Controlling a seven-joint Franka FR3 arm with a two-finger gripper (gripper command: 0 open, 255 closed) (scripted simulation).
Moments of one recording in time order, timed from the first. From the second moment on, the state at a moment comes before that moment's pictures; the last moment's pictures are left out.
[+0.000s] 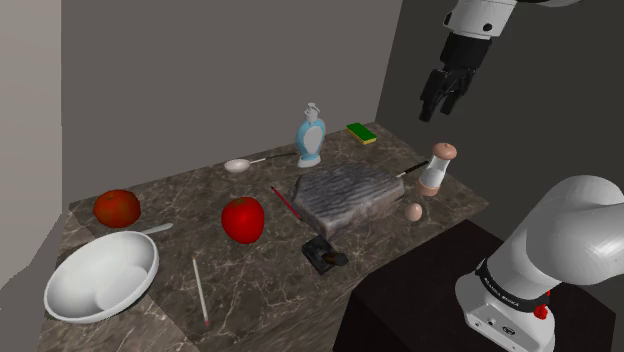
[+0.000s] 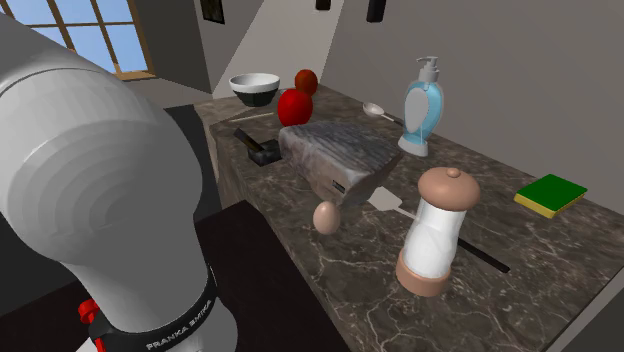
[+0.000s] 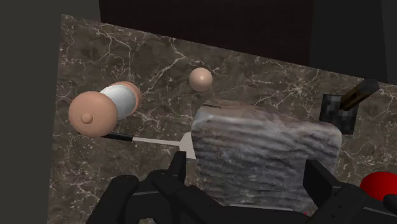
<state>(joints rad) 0.00 -0.79 -0.07 -2.41 0.05 1.61 0.01</state>
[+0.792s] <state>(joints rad) -0.02 -0.76 -0.03 -2.71 0.00 1.85 0.05</state>
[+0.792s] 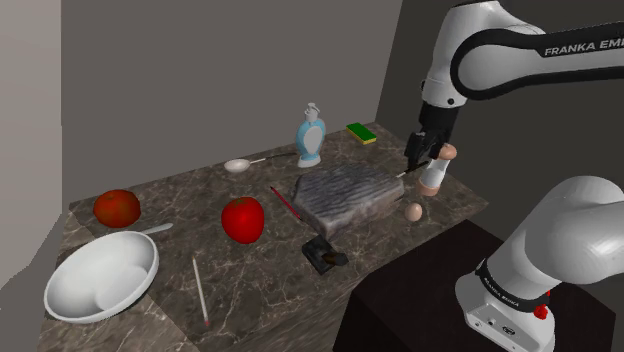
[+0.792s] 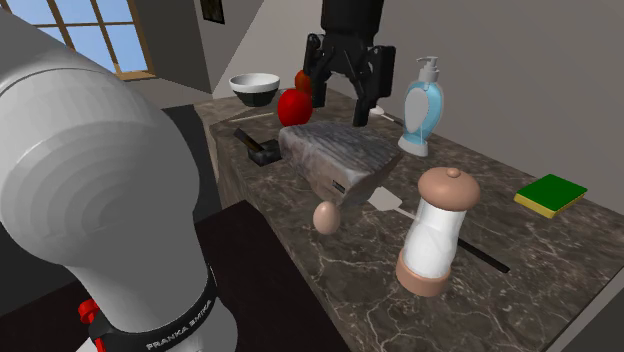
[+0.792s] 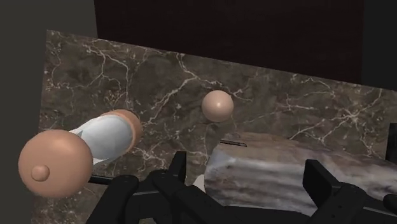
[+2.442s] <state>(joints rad) -0.07 -0.45 0.02 -2.99 -0.07 2.35 0.14</state>
